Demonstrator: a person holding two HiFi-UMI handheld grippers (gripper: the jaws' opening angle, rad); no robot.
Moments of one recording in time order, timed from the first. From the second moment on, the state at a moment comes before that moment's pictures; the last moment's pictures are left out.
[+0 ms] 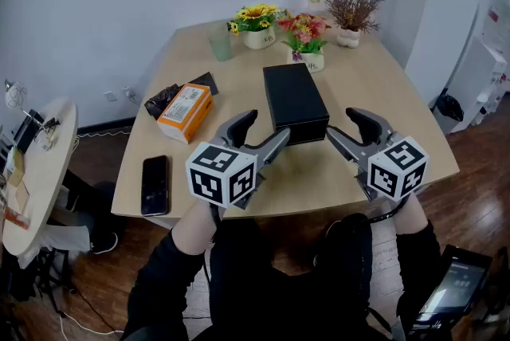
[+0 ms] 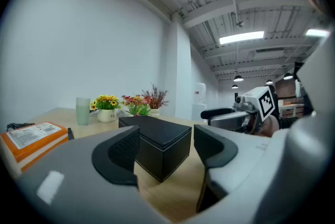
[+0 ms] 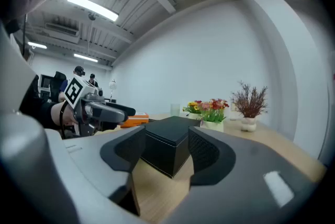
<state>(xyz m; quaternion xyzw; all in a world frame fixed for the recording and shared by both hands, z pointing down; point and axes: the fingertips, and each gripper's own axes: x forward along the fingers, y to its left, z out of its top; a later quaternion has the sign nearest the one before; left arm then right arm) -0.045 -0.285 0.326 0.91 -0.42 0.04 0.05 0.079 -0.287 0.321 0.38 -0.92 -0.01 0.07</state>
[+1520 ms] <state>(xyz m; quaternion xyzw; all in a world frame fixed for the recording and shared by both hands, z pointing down) -0.027 -0.296 0.366 0.90 -0.39 0.14 -0.09 0.048 -0.302 0.371 0.37 -0.91 0.06 0.15</state>
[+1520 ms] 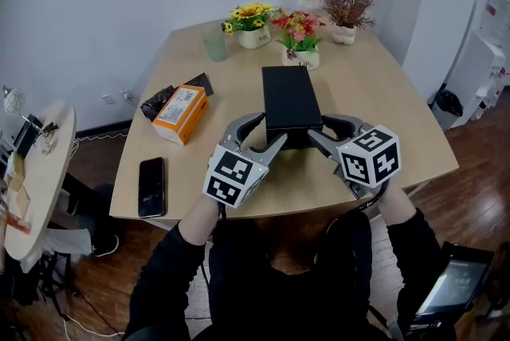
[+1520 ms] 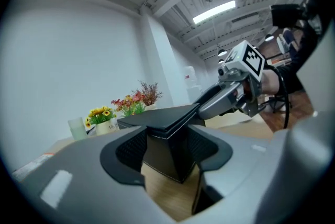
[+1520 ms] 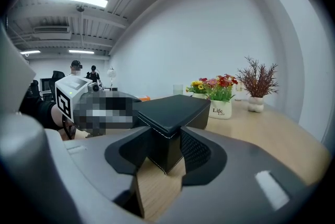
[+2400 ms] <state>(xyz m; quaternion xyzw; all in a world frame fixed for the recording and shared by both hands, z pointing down) 0.079 -0.293 0.258 0.96 -0.22 0.10 -0.17 0.094 -0.275 0.321 0.39 -0.92 0.00 0.09</state>
